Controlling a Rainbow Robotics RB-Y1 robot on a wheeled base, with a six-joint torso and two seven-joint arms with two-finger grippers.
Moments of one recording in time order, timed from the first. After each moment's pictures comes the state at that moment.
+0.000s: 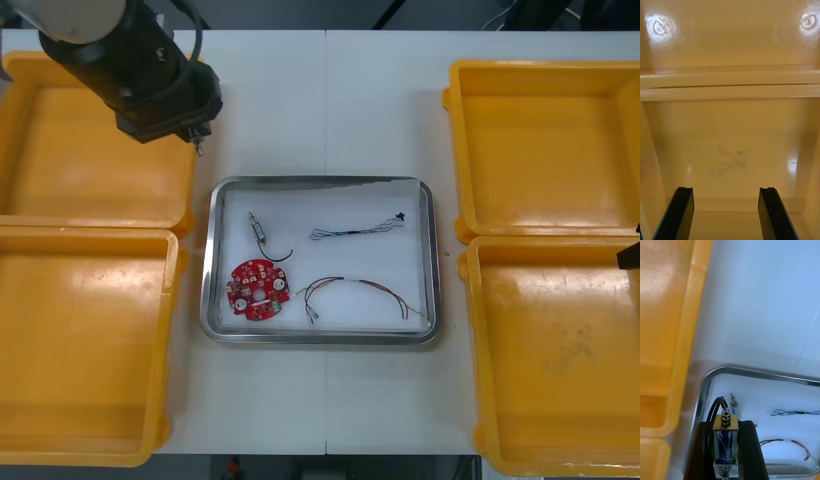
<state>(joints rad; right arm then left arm) -0.21 -0.88 -0.29 -2.15 -0.99 1.92 1.17 -1.00 0.73 -0.37 -1.62 0.94 1.68 -0.60</state>
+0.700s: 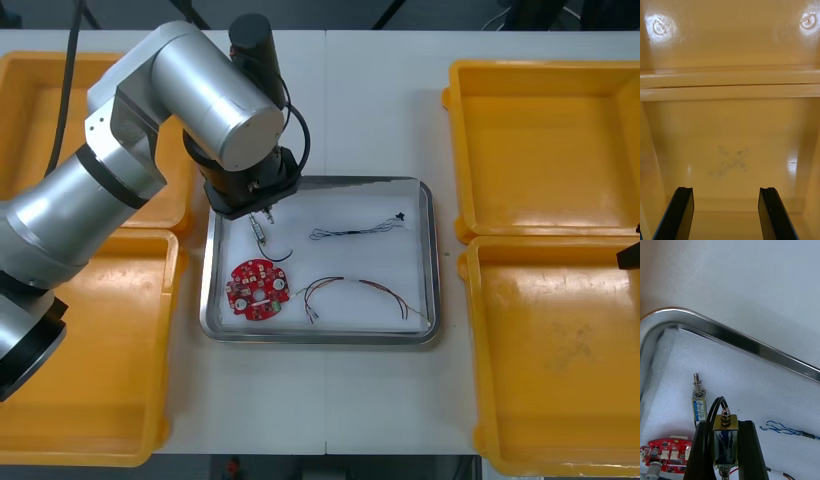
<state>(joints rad) -0.21 -0.88 -0.29 -2.15 -0.99 1.92 1.17 -0.93 0.47 -0.58 -1.58 0.64 1.67 -0.28</state>
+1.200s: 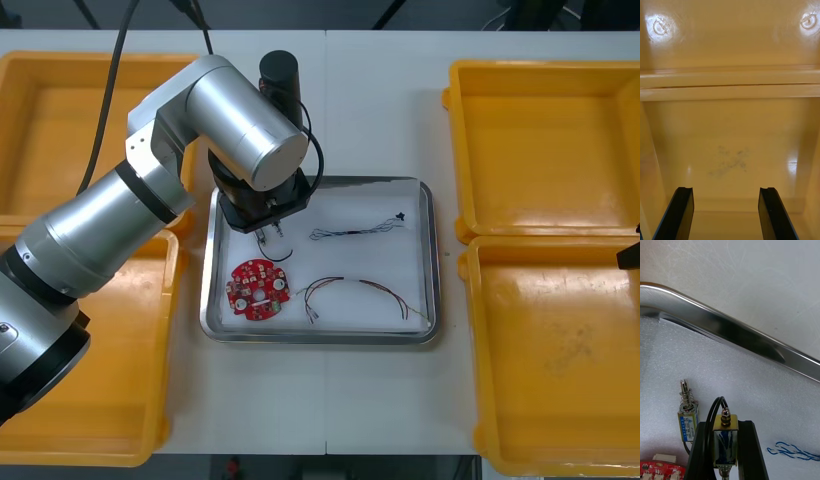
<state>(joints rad) -0.21 -0.88 -0.29 -2.15 -0.99 1.92 1.17 -0.93 0.40 -0.63 -1.46 0.58 1.61 -0.28</state>
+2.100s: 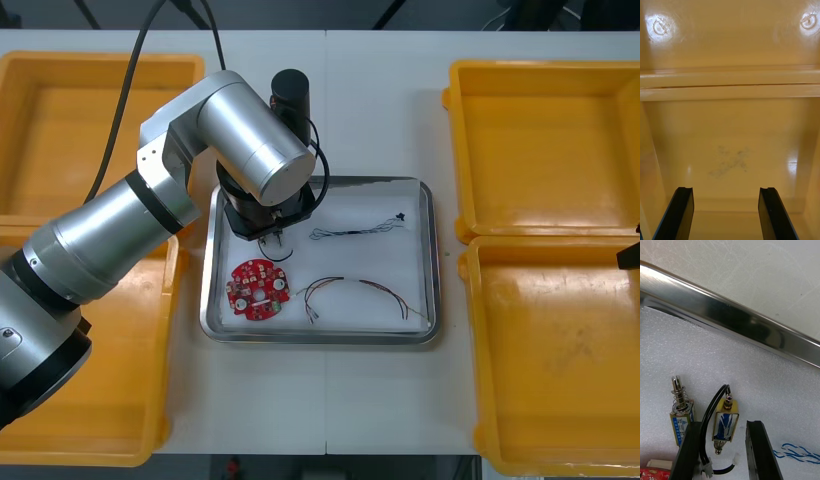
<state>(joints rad) -0.21 -0.88 -0.29 -2.15 -0.99 1.92 1.17 -0.92 0.40 -0.67 -1.46 0.56 1.59 -0.28</state>
